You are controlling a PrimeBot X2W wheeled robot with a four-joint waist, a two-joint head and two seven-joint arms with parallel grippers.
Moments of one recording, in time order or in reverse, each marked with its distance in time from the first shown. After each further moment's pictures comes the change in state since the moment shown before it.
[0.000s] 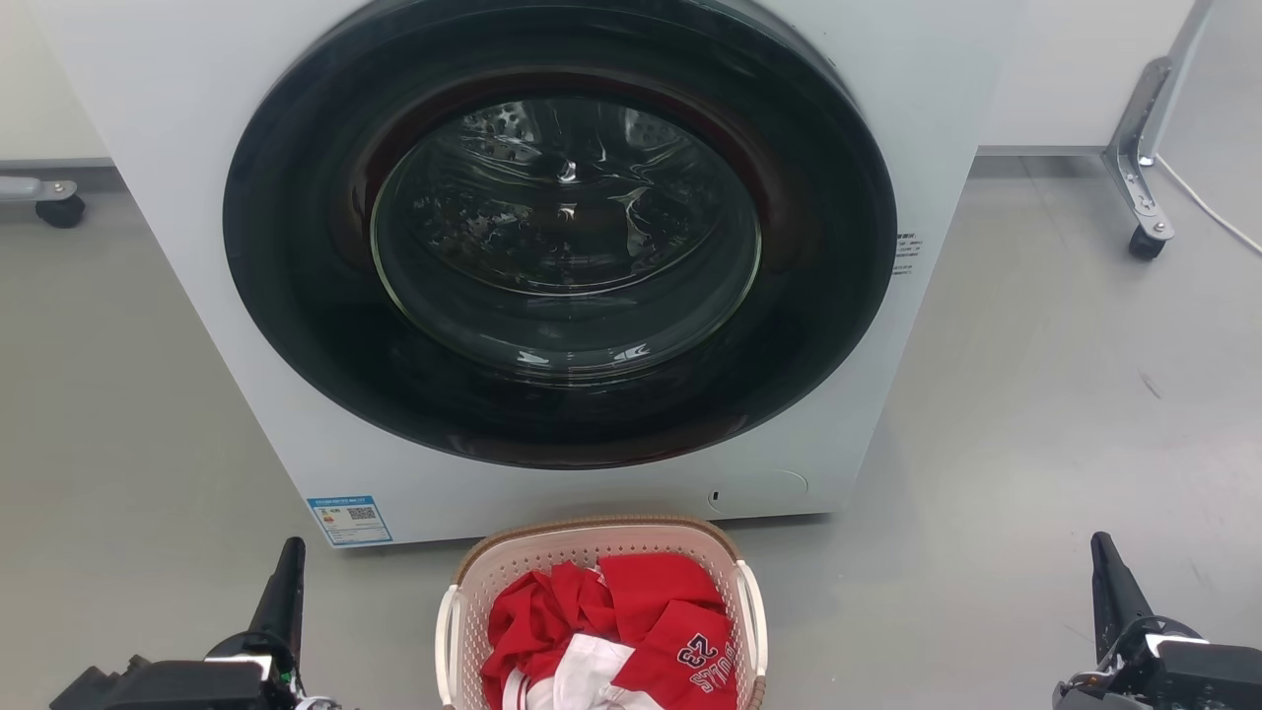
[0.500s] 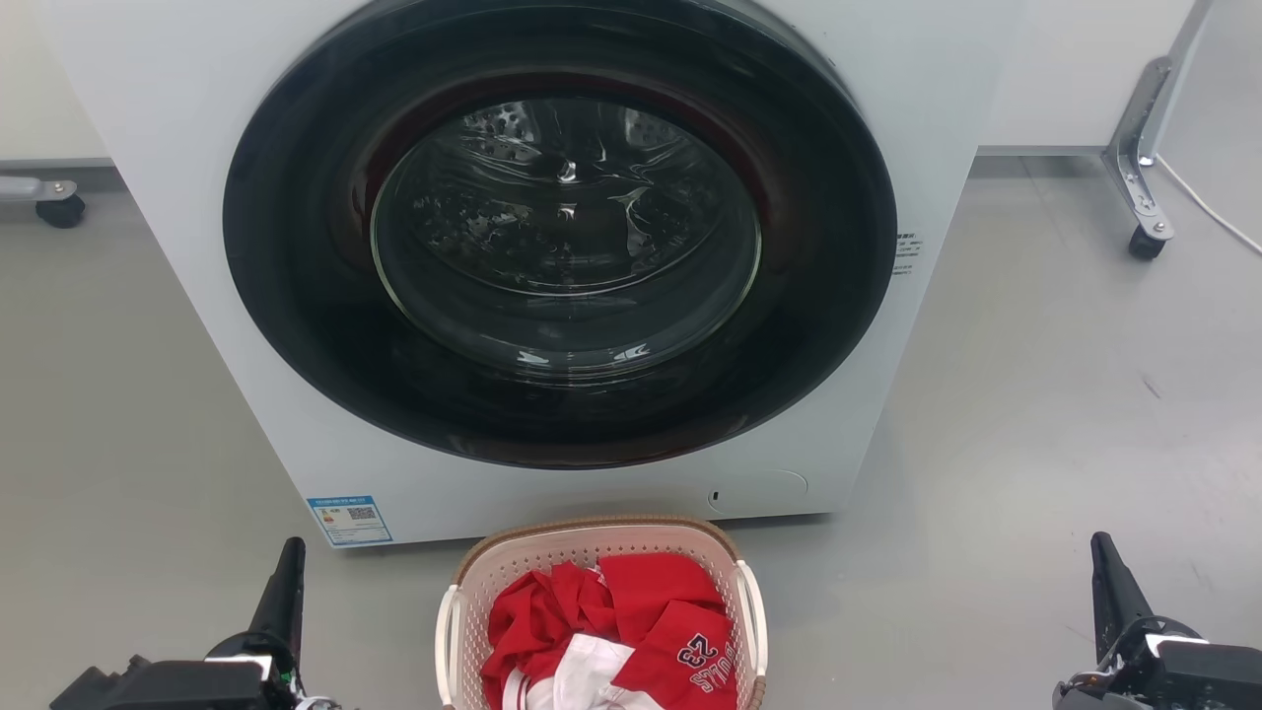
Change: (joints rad) left arm 0.000 0.000 0.000 0.000 0.000 0.000 0.000; right arm 0.000 0.000 0.000 0.000 0.000 0.000 0.000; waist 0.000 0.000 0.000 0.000
